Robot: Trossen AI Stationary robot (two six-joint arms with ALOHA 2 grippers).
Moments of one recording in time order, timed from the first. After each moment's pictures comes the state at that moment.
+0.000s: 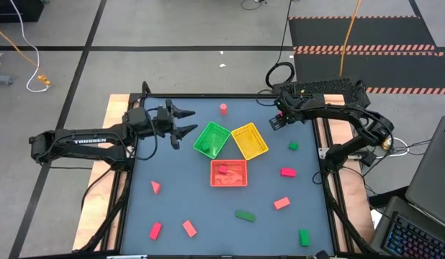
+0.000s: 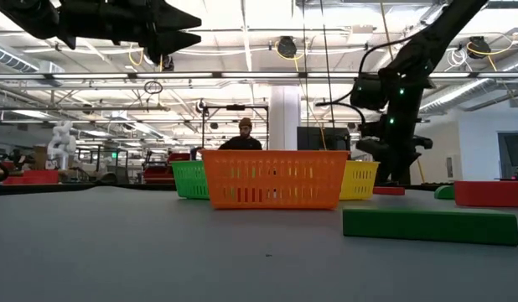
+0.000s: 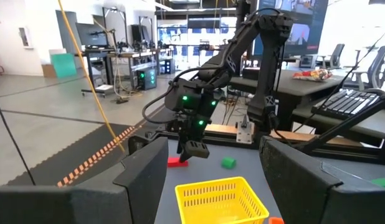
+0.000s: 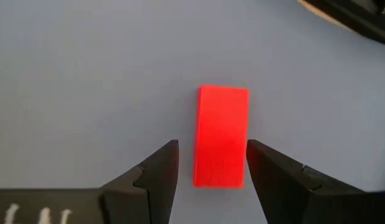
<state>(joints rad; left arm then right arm) 0.30 0.92 0.50 0.47 0.10 0.00 -0.76 1.47 0.72 -0.47 0.23 0.29</state>
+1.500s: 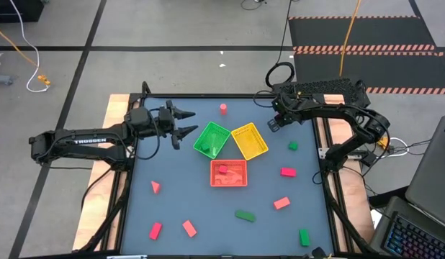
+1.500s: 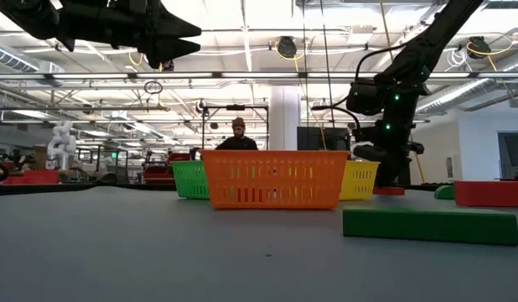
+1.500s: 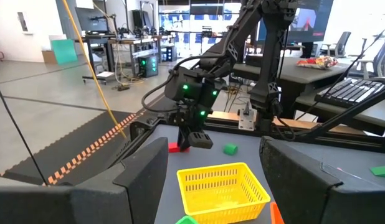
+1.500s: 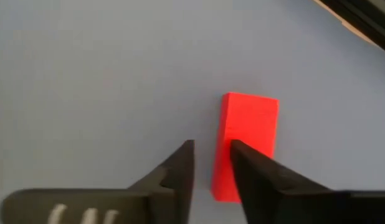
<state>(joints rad) 0.31 0.92 0.50 0.42 0.10 -0.01 -0.76 1.52 0.72 -0.43 0.23 0.19</state>
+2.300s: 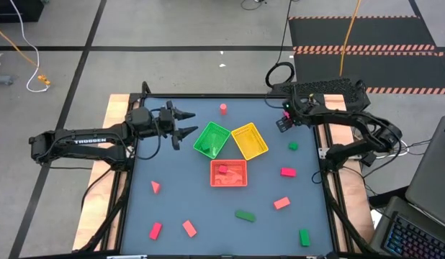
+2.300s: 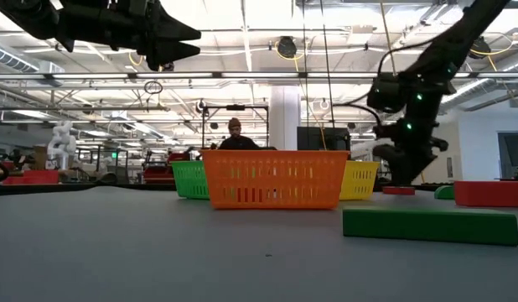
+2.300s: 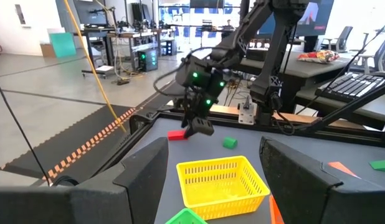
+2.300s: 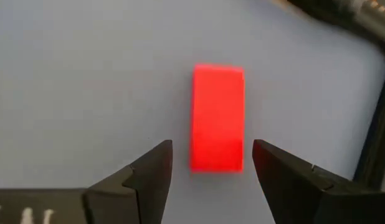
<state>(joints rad) 0.31 0.92 0.50 0.39 0.10 -0.01 -0.82 1.35 0.56 -0.35 0.28 0.20</state>
